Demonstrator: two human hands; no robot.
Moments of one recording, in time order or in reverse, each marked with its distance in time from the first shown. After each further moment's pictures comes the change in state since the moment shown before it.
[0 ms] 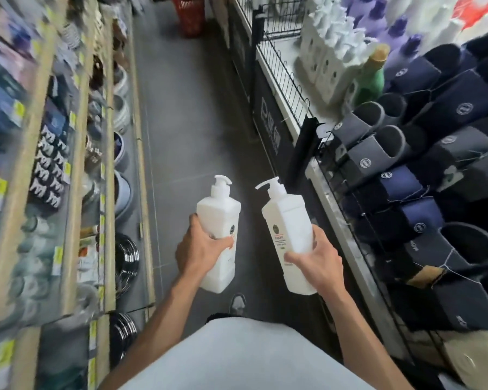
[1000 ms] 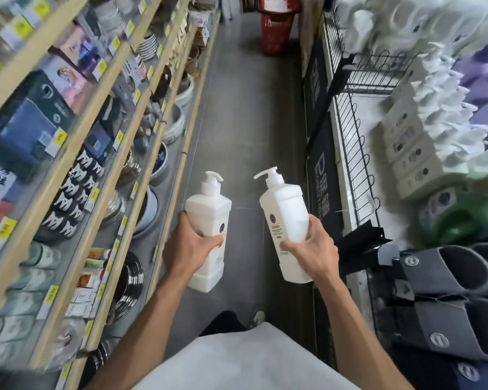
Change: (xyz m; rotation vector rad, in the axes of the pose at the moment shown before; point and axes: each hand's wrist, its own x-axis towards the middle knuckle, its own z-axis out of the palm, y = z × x) left_hand 0.266 0.109 -0.067 -0.121 0.243 -0.249; right_hand 0.328 -0.225 0.014 -0.096 -0.197 -0.254
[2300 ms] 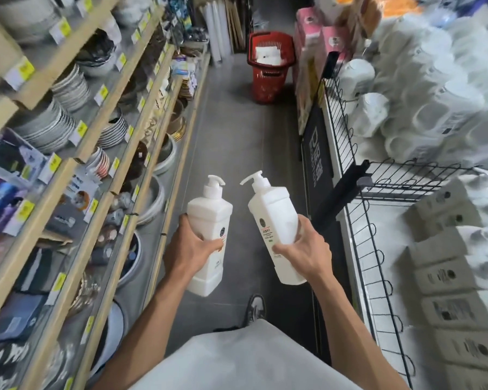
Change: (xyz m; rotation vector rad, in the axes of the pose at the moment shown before) left_hand 0.465 0.319 0.029 -0.004 -0.045 0.036; right_hand 0.511 -0.234 -0.066 -0.042 -0.007 -0.056
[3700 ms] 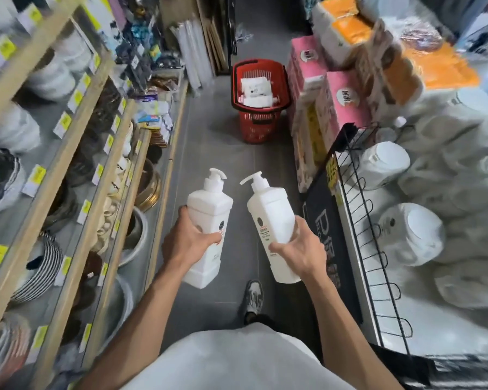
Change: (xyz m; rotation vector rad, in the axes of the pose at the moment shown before) left_hand 0.556 0.325 0.027 -0.011 -0.103 0.086; right_hand 0.587 -0.185 -0.060 -0.005 0.024 0.058
